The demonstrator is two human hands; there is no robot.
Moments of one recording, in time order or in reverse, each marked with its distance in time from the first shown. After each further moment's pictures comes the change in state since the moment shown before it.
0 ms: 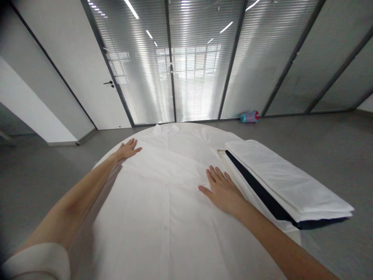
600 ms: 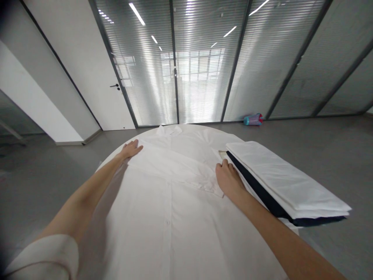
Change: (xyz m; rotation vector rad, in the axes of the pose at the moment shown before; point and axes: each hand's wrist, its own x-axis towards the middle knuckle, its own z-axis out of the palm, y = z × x) left_hand -0.010 0.002 -0.002 -0.008 0.063 -0.078; right_hand 0.027 0.009 -0.026 -0.316 0.151 0.082
